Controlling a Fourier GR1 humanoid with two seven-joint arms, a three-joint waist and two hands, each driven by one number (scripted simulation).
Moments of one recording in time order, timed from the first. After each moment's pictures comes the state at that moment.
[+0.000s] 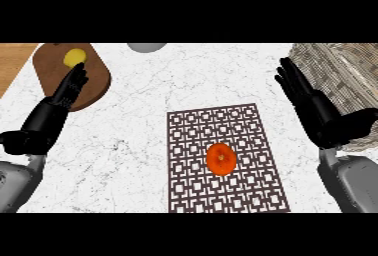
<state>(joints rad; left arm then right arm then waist) -0.29 0.63 -0.31 -1.46 0.31 0.17 -0.17 -0.33 -0.39 0.21 -1.55 -0.30 -0.07 0.07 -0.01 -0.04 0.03</state>
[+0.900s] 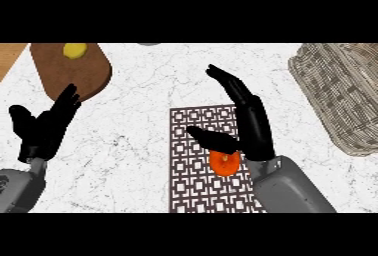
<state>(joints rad) -0.23 0.56 -0.23 -1.32 0.44 0.21 0.08 -0.46 -0.16 0.49 -1.55 0.43 -0.54 0.13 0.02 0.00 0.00</state>
